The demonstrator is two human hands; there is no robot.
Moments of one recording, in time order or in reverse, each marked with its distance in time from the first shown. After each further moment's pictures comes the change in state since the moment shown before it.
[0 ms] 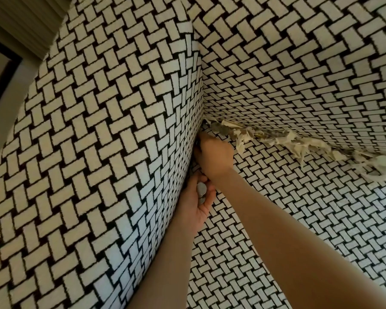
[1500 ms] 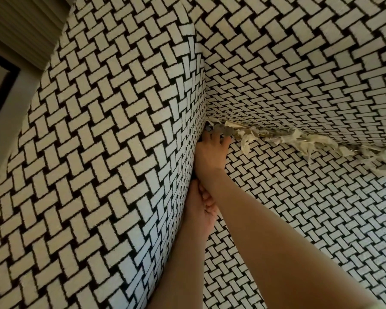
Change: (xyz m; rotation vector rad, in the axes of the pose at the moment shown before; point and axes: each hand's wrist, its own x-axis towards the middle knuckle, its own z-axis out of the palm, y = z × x) left_hand 0.010 0.002 -0.010 0.004 -0.104 -0.029; right_hand 0.014 -0.021 0.025 -0.222 -0.052 0.117
